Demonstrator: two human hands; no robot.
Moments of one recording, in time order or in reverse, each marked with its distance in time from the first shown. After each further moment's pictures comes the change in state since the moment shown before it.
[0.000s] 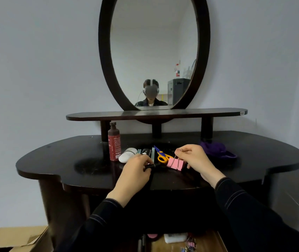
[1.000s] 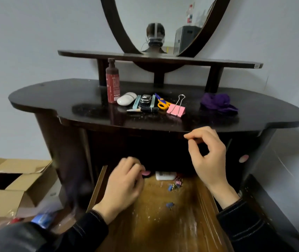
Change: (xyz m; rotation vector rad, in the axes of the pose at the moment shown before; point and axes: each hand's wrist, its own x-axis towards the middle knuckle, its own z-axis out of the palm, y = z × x) left_hand -0.178 -0.036 0.068 0.015 0.173 0.302; right_hand -0.153 0.036 0.009 -0.116 0.248 -0.620
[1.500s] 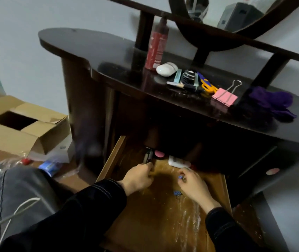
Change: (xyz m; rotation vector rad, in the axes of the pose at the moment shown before) left_hand -0.053 -0.045 0.077 -0.139 -0.747 -0.704; right_hand -0.132 0.149 0.079 -0.574 -0.903 0.449
